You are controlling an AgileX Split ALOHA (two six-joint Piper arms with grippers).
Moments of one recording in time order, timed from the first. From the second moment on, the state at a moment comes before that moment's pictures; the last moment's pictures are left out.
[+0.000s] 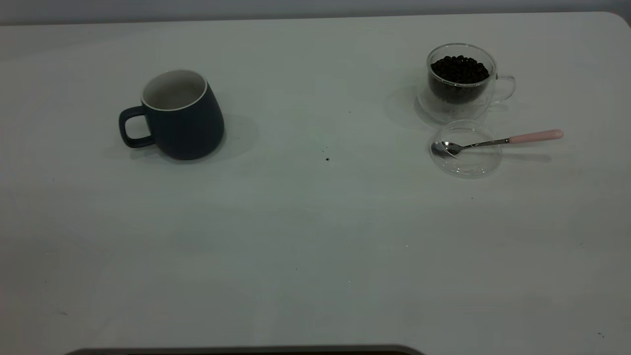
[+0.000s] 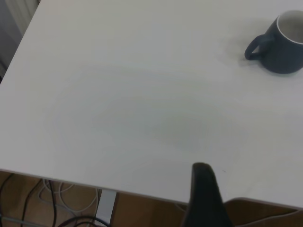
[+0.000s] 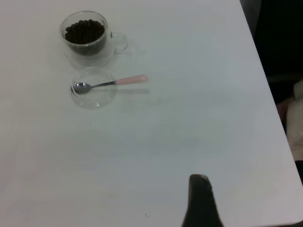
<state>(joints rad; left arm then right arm) 0.06 -0.02 -0.49 0.07 1.14 -0.12 0.03 0.03 -0.47 -0.06 1.14 0.11</state>
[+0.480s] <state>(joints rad) 0.06 0.60 -0.63 0.07 0.84 -0.05 0.03 0.03 -0.47 -0.06 1.14 0.11</state>
